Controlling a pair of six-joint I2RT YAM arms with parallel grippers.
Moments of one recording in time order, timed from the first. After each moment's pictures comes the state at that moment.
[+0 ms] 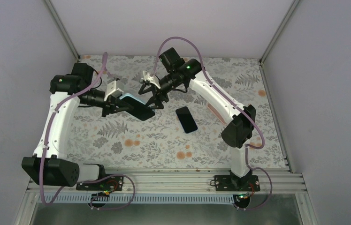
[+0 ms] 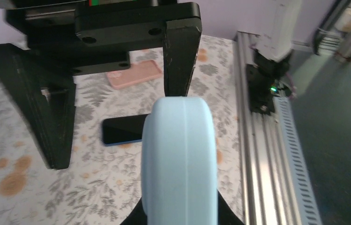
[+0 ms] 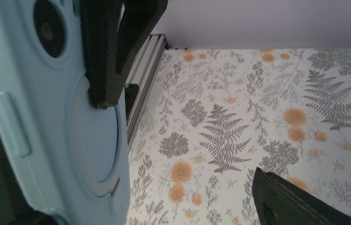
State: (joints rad) left arm -0.05 1.32 1.47 -1.50 1.11 1.15; right arm 0.76 2.00 2.11 -1.08 -0.93 -0.70
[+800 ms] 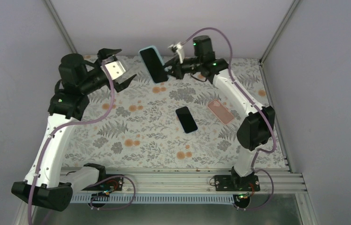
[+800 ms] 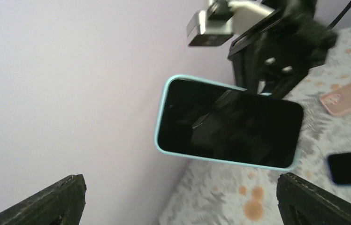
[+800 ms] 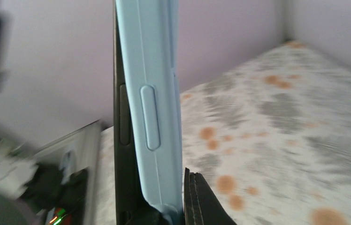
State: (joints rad) left arm -0.16 1.09 1.35 -0.48 0.56 0.74; right arm 0.50 1.83 1.80 -0.49 -0.96 -0.07
